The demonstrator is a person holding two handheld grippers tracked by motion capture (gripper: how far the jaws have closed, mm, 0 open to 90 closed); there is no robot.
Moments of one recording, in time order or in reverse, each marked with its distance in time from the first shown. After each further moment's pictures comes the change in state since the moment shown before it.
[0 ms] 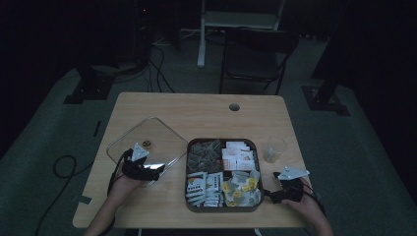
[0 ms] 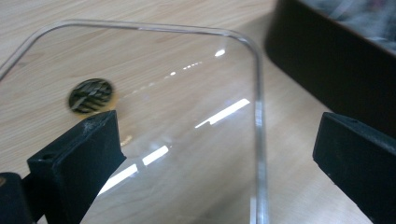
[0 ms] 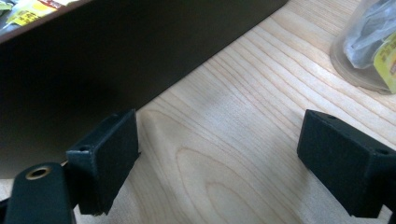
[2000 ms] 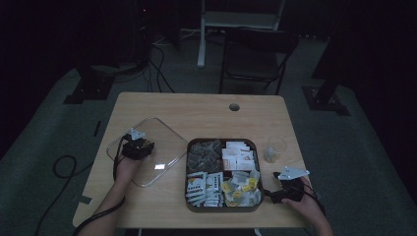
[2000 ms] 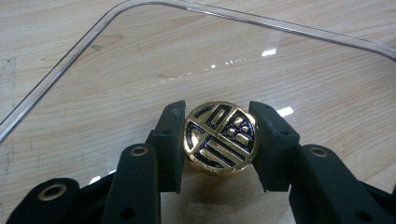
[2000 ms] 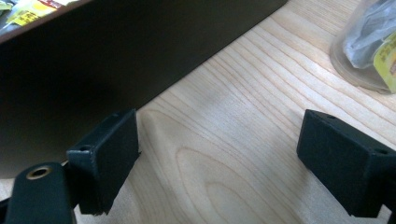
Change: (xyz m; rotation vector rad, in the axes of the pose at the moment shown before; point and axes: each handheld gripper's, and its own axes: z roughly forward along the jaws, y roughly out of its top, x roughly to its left) left arm 0.059 0.008 0.058 0.048 0.146 -0.135; right arm 0.000 0.000 0.000 0.000 0.000 0.001
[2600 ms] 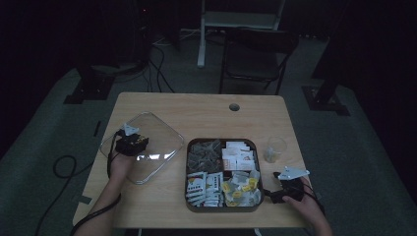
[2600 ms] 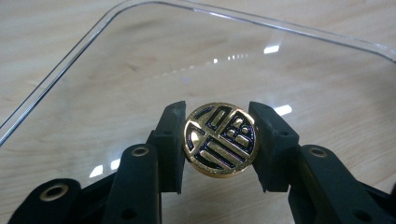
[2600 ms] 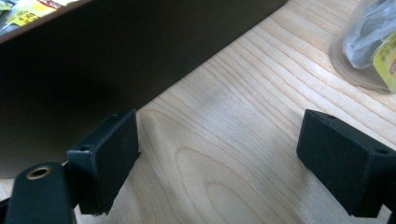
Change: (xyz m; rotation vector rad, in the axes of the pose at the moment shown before) left arm 0.013 0.017 -0.026 -0.034 0.036 -0.011; right arm 0.000 0.000 0.000 0.000 -0.001 0.002
